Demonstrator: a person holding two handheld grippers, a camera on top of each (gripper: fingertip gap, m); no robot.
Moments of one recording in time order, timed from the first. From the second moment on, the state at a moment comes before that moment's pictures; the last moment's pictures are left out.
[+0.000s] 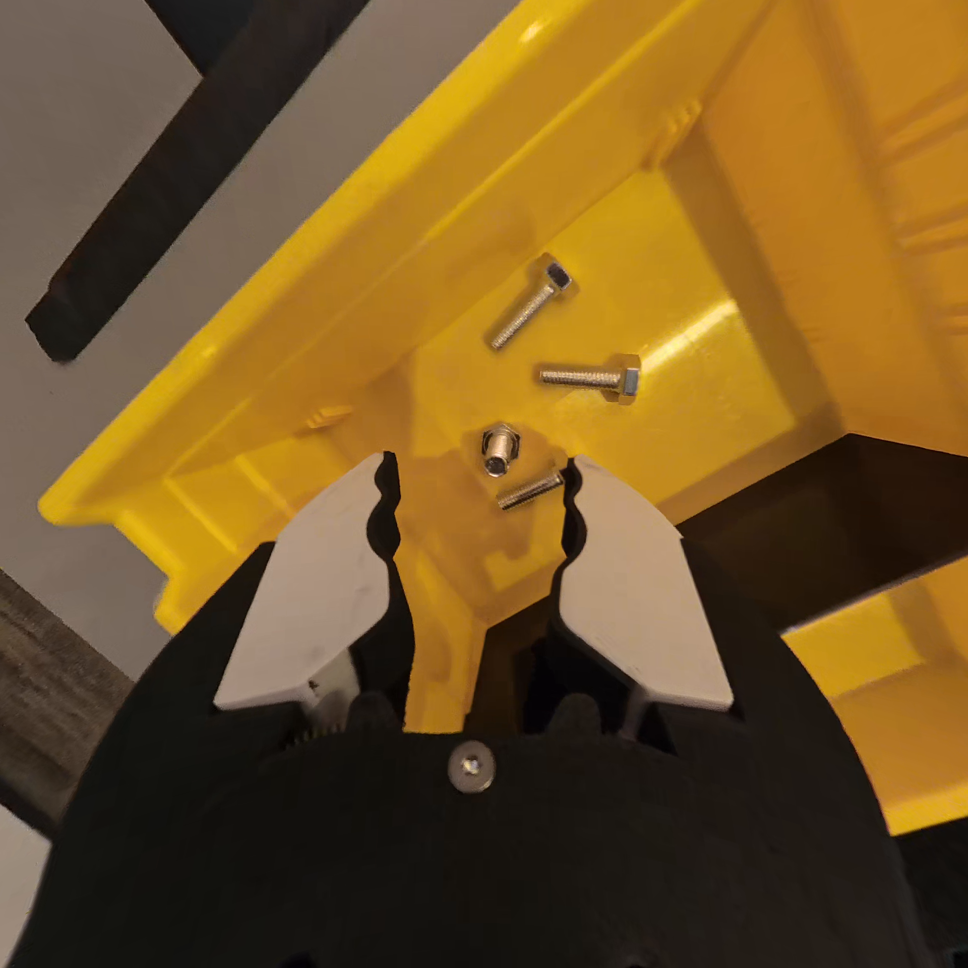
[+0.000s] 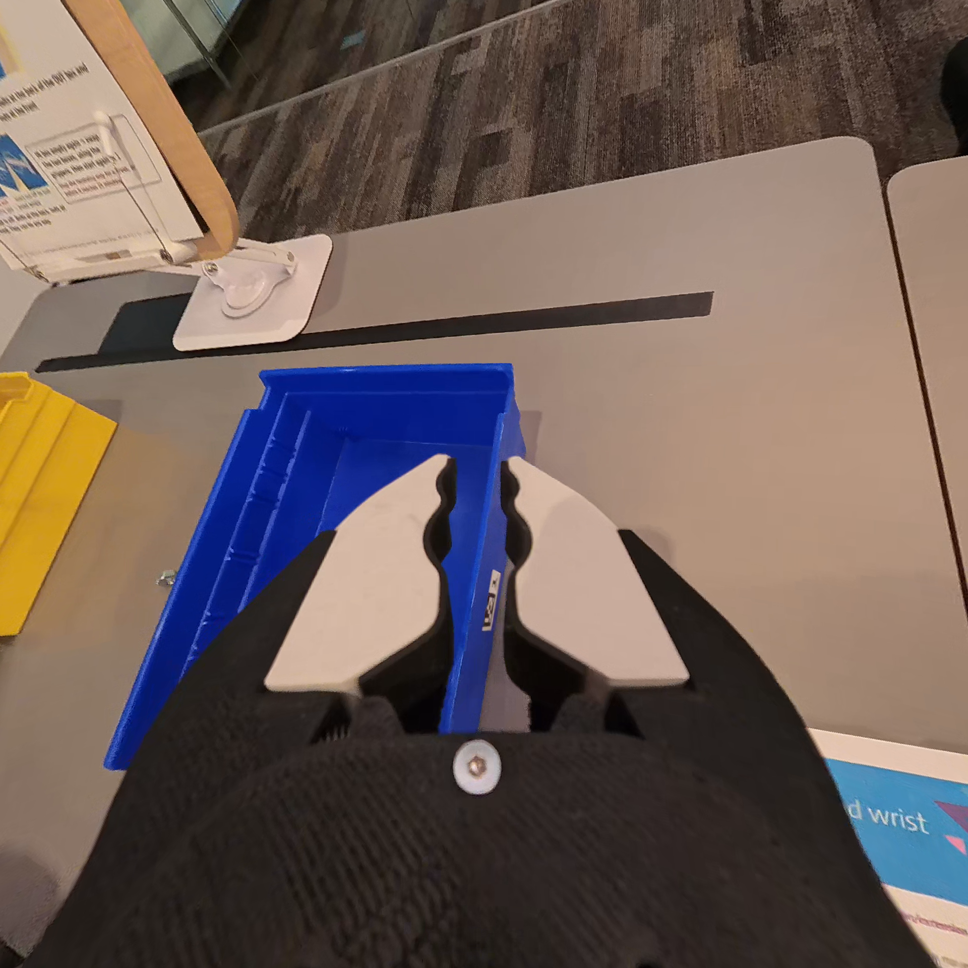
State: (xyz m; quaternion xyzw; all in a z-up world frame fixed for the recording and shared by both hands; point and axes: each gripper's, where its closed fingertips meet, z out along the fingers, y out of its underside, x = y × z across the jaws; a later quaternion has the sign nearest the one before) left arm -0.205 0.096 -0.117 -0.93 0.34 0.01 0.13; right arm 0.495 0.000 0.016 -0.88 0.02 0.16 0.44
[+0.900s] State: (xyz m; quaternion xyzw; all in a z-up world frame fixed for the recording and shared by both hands) left arm -0.222 0.092 -0.127 -0.95 0.32 0.03 0.07; right arm 0.490 -0.002 0.004 -0.90 0.01 0.17 0.41
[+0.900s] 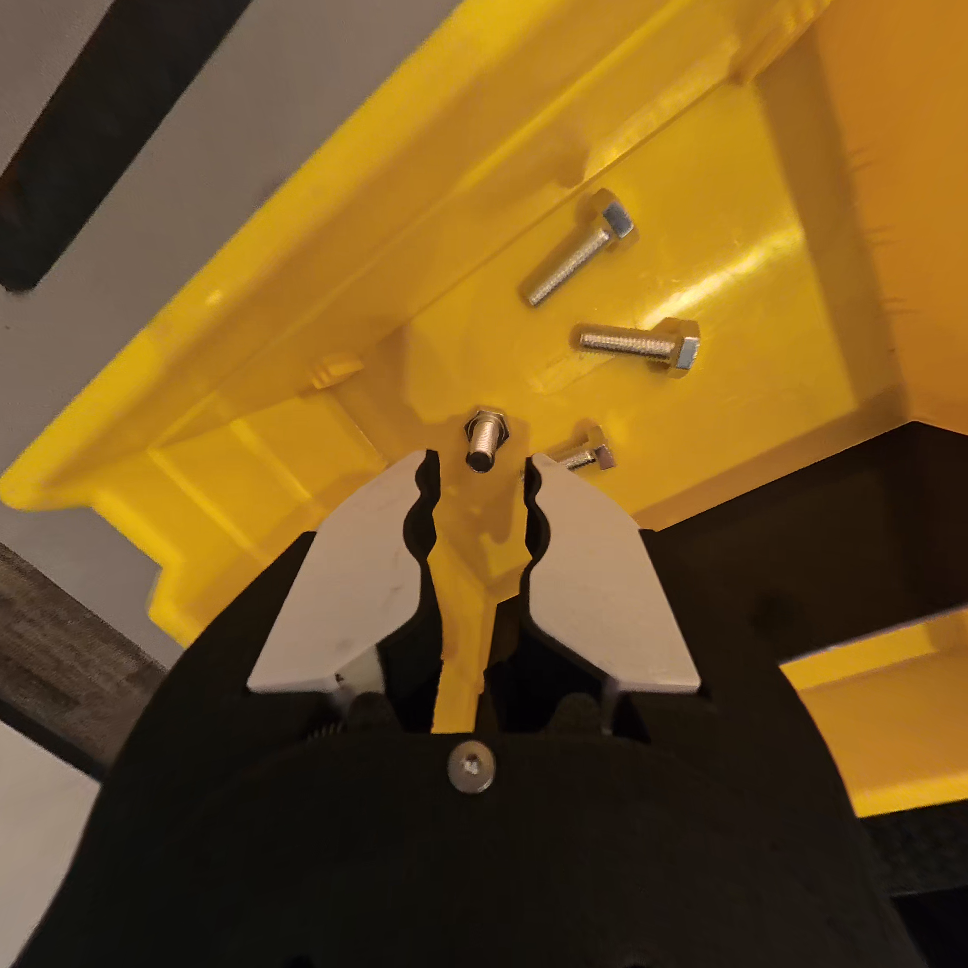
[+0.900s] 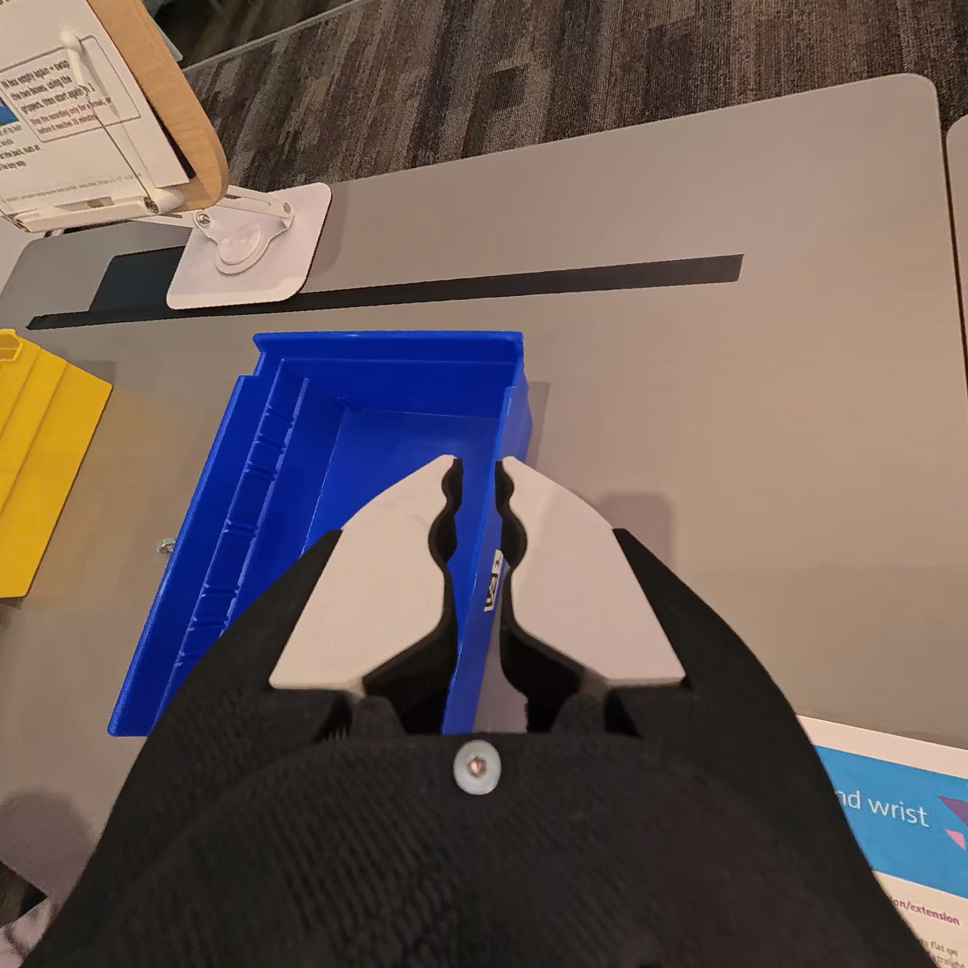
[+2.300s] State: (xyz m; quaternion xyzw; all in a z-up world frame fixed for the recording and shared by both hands) left arm 0.077 -0.037 -0.109 -0.76 0.64 -0.05 0.09; right arm 0.468 0.001 -0.004 -0.91 -0.05 0.17 0.37
